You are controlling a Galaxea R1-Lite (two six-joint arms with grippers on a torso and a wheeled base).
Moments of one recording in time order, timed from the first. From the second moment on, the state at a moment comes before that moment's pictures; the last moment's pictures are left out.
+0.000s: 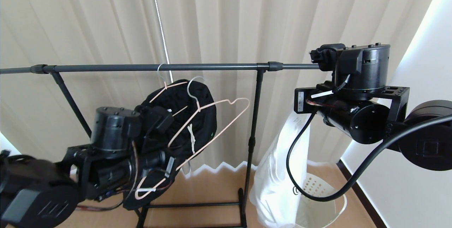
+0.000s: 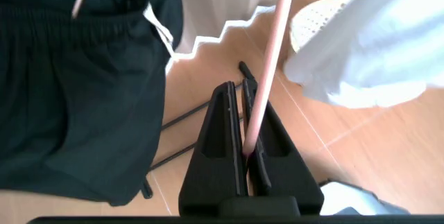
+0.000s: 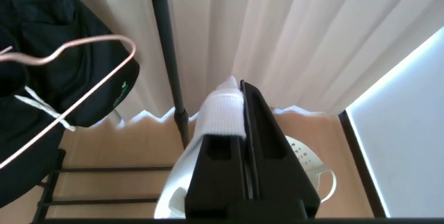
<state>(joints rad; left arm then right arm) -0.48 1.68 -0.61 -0.54 0.02 0.13 0.61 1.74 -1.09 -0.35 -0.65 0.15</state>
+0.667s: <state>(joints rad) -0.45 1.59 -0.20 -1.04 -0.29 0.23 0.59 1.75 -1.05 -0.35 -0.75 0.15</state>
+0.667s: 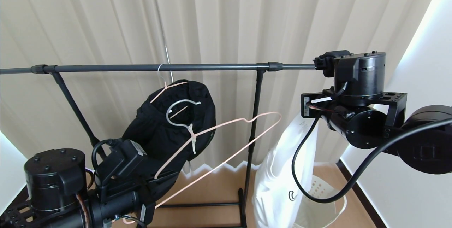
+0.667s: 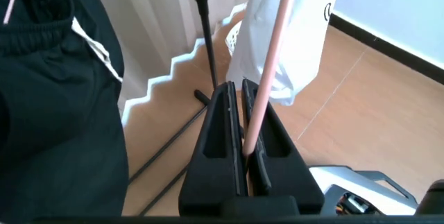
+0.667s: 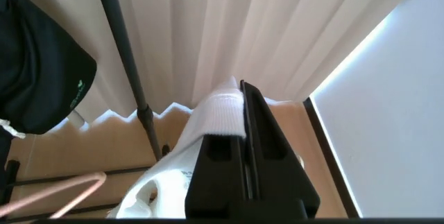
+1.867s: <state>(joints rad) -0.53 1.74 -0.22 -1.17 -0.30 0.11 0.71 1.84 -1.04 -0.40 -0.83 0.15</state>
